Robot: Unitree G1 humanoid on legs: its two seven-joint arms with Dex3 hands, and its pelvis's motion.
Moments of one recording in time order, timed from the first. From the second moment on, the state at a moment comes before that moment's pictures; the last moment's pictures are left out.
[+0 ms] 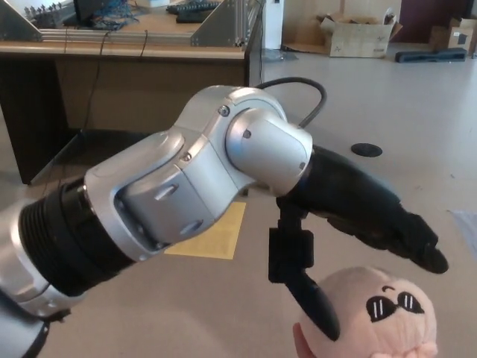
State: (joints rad) left_arm -1.47 0.56 -0.80 -0.10 -0.01 0.39 -1.09; right_arm -0.51 -0.31 0.16 1.16 -0.33 -0.49 -0.27
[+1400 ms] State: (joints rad) left_arm -1.18 0.49 -0.75 -0.20 0.20 0.31 -1.11; right_arm -0.56 -0.31 0.17 1.17 -0.34 -0.49 -0.26
